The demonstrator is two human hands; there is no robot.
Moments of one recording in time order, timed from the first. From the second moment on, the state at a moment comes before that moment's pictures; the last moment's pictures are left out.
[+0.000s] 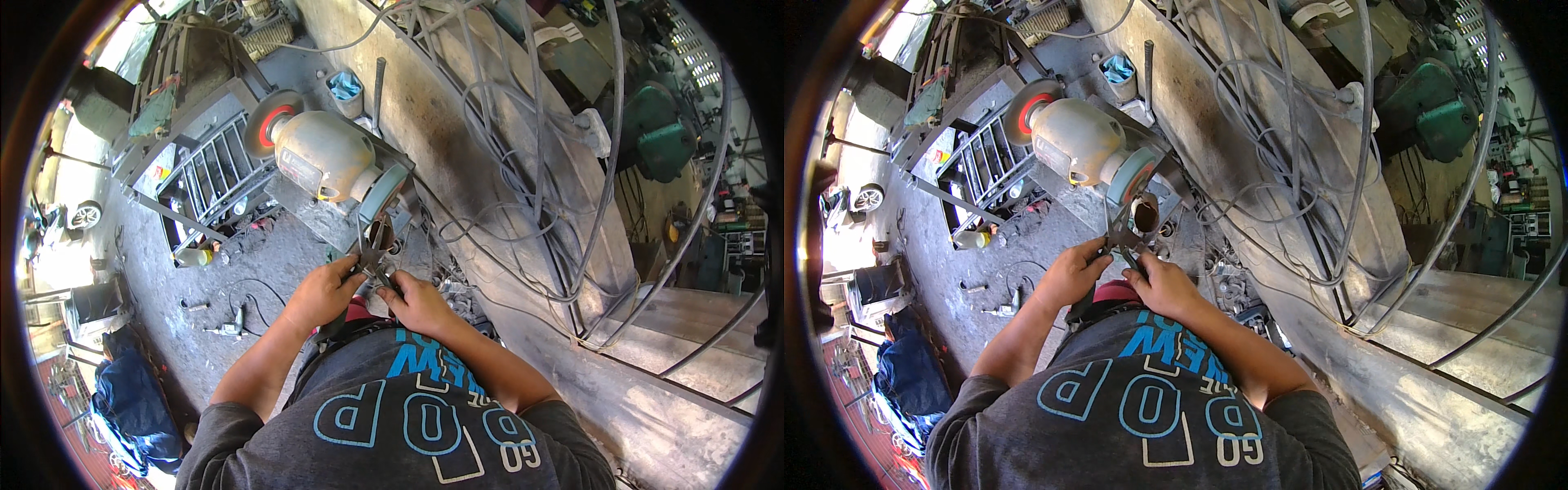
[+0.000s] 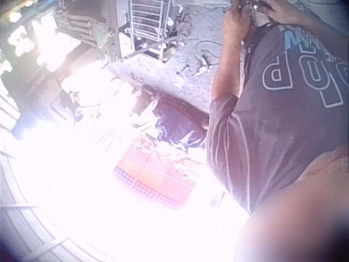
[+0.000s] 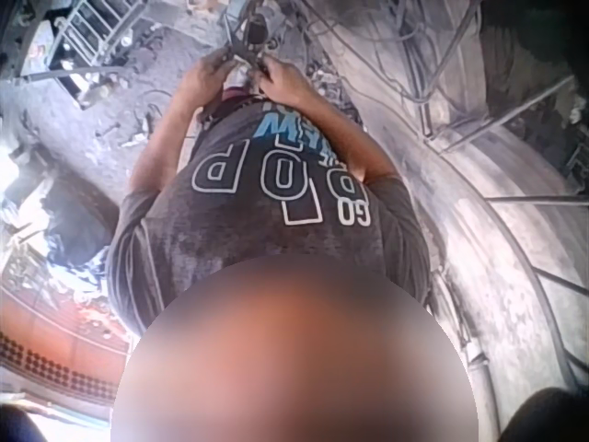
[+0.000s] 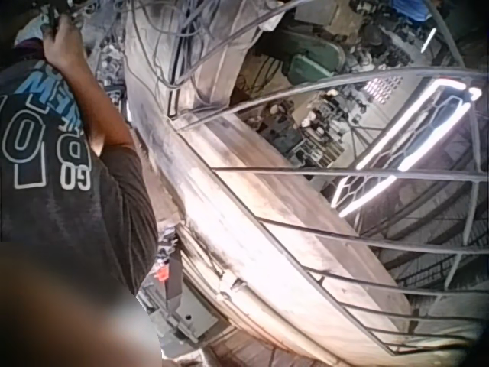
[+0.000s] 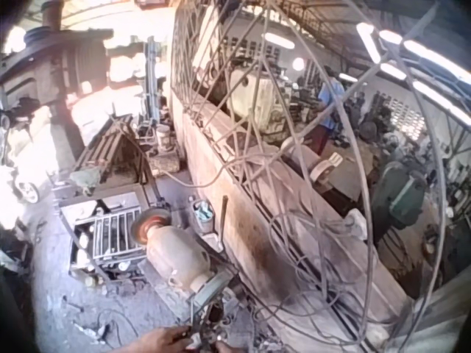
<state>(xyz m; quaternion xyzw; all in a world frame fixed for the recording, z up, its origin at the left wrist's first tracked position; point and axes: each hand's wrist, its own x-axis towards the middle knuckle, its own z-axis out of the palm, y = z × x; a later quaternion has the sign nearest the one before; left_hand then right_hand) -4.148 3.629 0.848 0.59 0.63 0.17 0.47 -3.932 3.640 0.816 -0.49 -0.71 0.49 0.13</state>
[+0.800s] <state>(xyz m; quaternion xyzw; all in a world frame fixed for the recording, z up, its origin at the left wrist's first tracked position) -4.154 3.634 0.846 0.61 0.62 0.15 0.46 -3.936 3.640 0.821 -0.51 -0.69 0.50 0.10</state>
